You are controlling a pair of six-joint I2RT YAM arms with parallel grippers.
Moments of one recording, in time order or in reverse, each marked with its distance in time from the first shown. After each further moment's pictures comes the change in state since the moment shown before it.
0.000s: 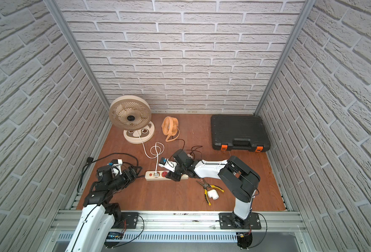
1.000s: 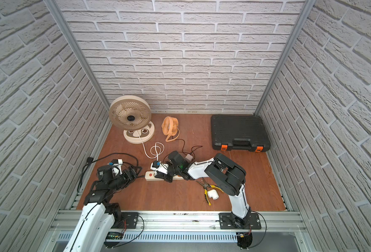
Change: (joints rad) left arm 0.000 0.042 -0.001 0.018 -0.016 0.011; right arm 0.029 0.200 0.058 0.327 -0.204 -0.047
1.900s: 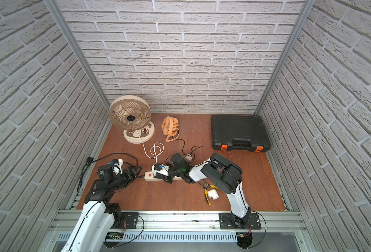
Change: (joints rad) left arm 0.000 0.039 0.000 0.016 -0.002 0.000; right arm -0.003 0.067 -0.085 0.276 -0.058 -0.041
